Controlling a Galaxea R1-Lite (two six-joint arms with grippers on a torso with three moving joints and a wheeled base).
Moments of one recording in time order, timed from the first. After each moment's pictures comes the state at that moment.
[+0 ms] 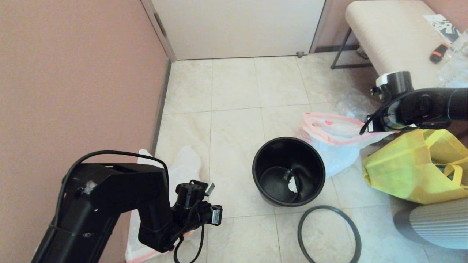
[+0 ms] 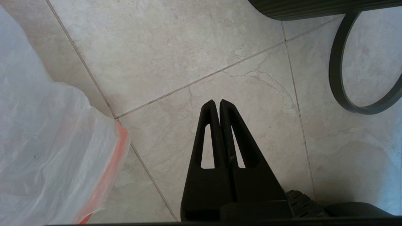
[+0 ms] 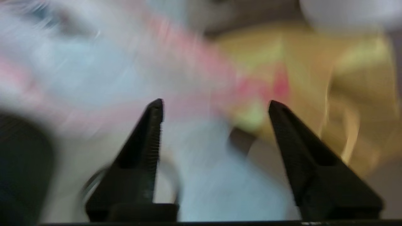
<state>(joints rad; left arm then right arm) -0.39 2.48 -0.76 -1.10 -0.12 -0.07 0.04 2.12 -1.82 0.32 -0.52 0.07</state>
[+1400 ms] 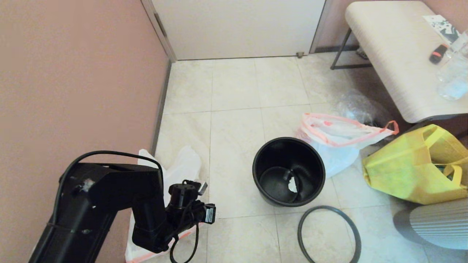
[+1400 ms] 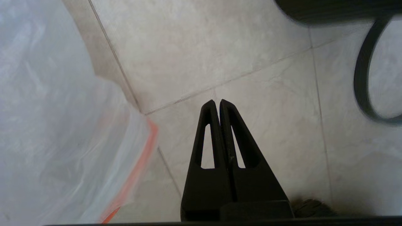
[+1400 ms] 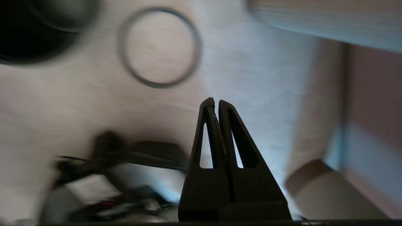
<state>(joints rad) -0.34 2.49 -0.73 -1.15 -0.09 -0.05 0.45 1.25 -1.29 1.04 -0.55 0.64</state>
